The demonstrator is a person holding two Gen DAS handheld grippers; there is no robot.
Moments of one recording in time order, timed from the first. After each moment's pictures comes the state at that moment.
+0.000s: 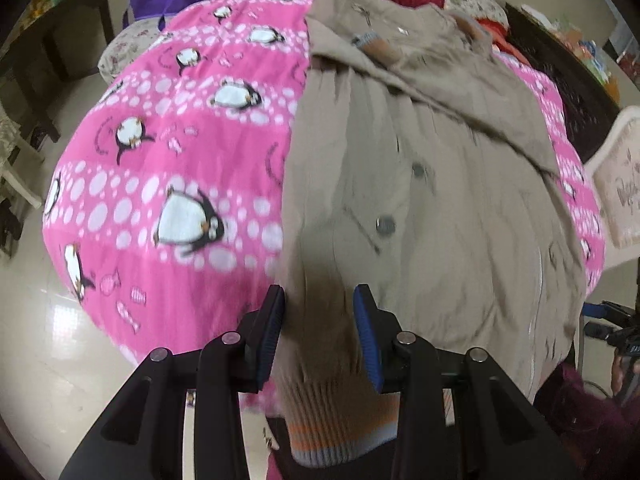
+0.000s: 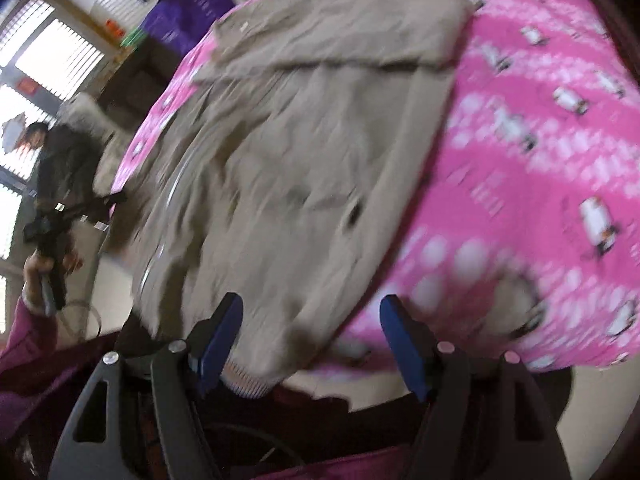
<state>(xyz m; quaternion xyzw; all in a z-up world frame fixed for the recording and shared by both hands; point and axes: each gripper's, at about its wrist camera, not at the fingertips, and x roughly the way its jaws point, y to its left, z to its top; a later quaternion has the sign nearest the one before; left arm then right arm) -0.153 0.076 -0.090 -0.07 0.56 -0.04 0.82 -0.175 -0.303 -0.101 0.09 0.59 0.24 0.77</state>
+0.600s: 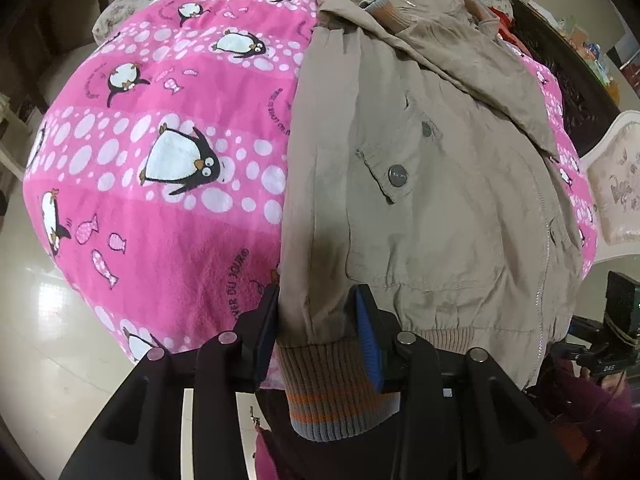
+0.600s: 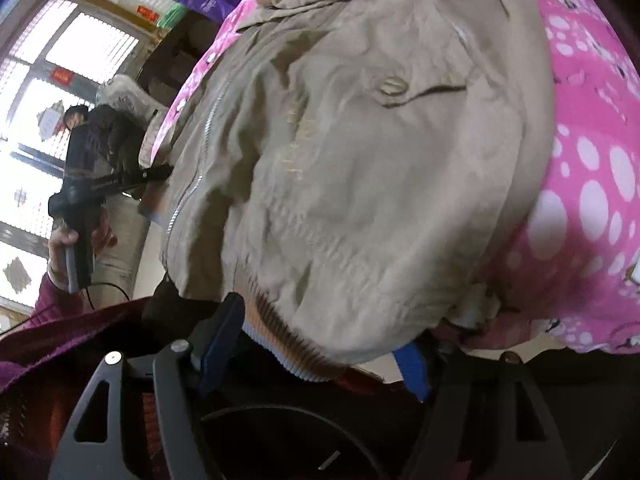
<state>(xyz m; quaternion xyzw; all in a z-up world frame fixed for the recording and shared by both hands) -0.167 0.085 -0.114 -0.11 0.59 -0.06 0.80 -0.197 -0.261 -0.151 0.14 0.60 0.31 0.72</state>
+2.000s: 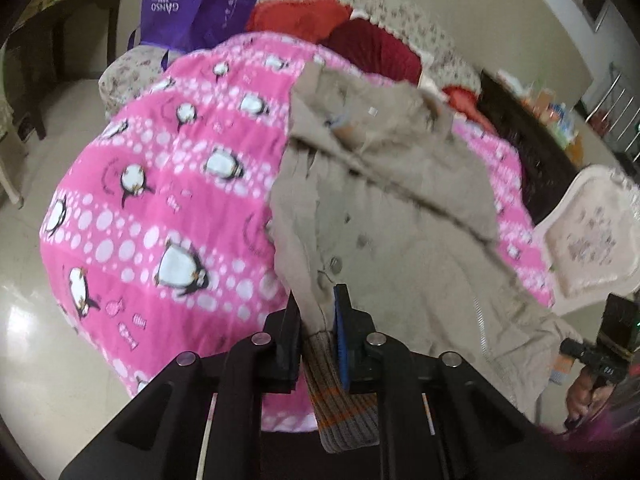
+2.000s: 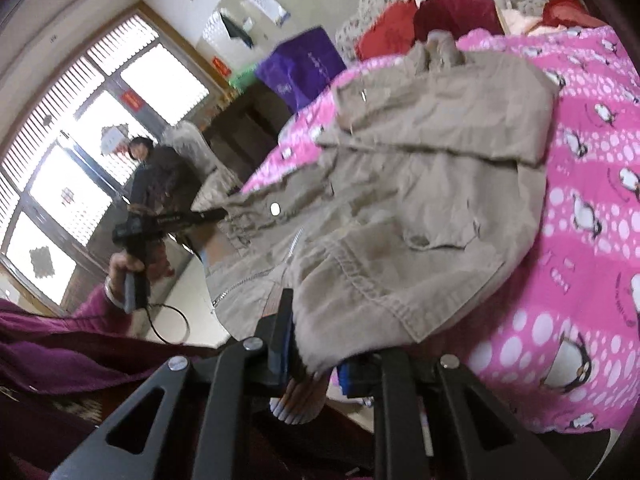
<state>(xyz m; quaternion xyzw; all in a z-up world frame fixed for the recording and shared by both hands) -0.163 0.093 -0.016 -0.17 0.46 -0.08 0.87 -0.190 -0.303 -0.020 0.15 0.43 0.38 0.80</state>
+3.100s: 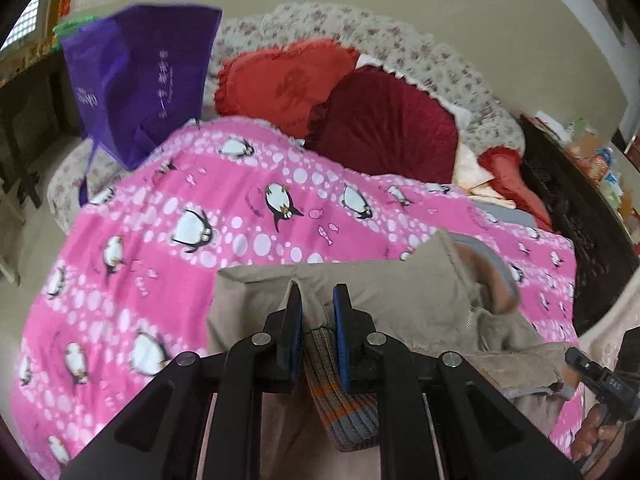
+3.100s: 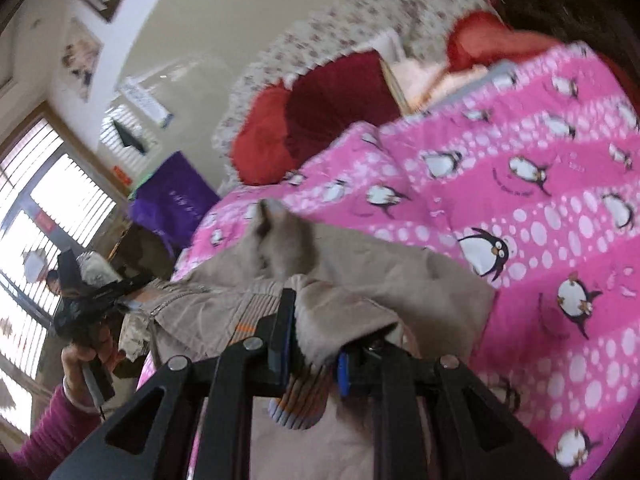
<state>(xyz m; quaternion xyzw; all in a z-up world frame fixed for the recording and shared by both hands) 0.194 0.024 -0.003 -0.13 0.42 -0.01 0.90 0.150 -0.370 -0.027 0.24 0.40 0.18 0.87</state>
